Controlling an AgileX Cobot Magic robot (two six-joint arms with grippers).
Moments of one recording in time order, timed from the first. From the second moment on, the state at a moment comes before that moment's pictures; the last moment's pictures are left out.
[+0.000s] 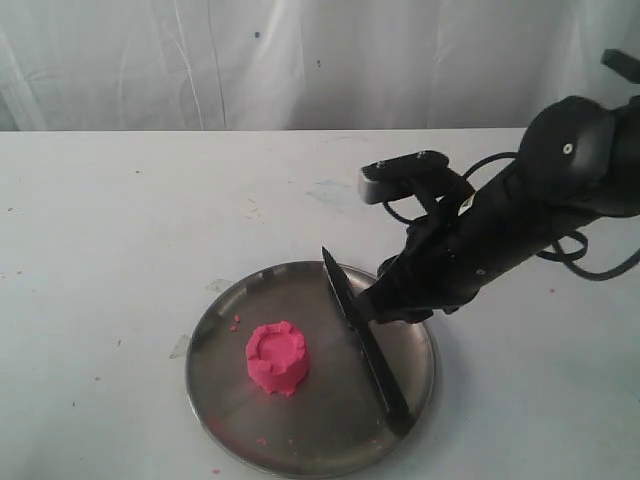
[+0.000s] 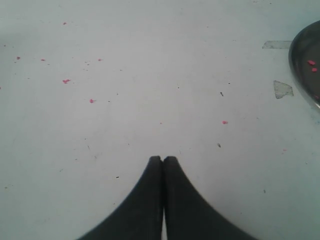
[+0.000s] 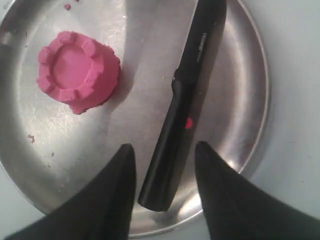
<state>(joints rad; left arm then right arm) 0.07 0.00 0.02 -0.15 0.50 0.22 0.46 1.58 -0.95 0.44 0.62 -0.48</state>
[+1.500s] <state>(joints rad) 0.07 0.00 0.02 -0.15 0.50 0.22 0.51 1.84 -1.08 0.33 0.72 -0.47</state>
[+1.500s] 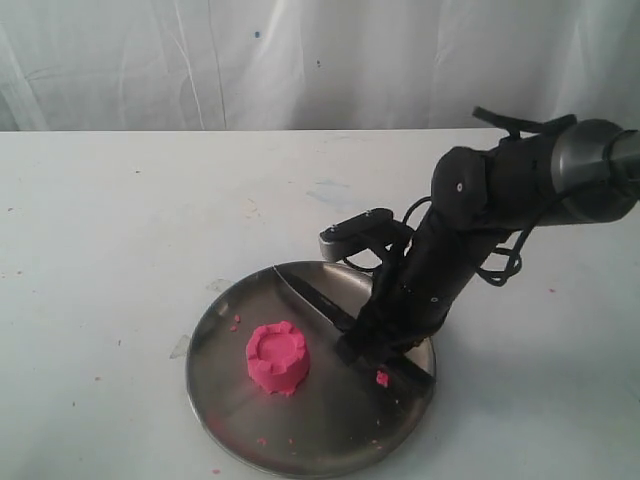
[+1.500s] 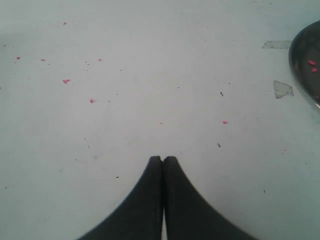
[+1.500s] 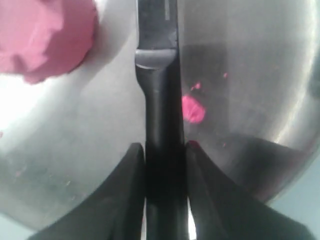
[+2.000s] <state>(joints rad) 0.07 0.00 0.02 -0.15 0.50 0.22 0.51 1.80 -1.06 0.16 0.92 -0.36</state>
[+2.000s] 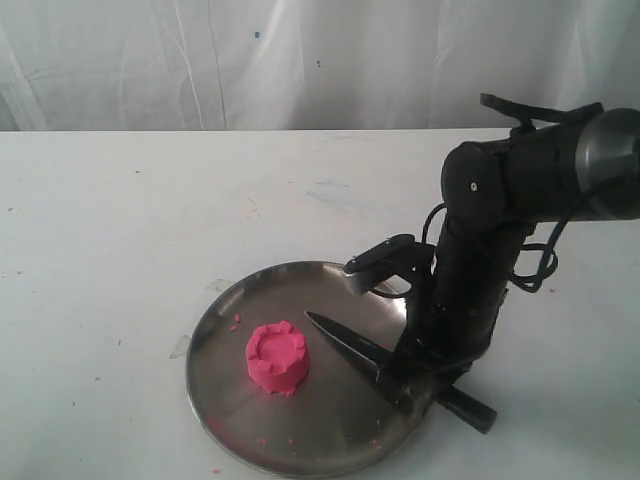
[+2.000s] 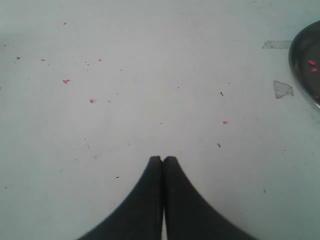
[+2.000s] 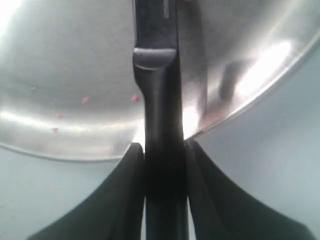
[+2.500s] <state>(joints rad) 0.07 0.00 0.02 -0.15 0.50 0.22 0.51 1.83 -1.06 0.10 0.89 -0.28</state>
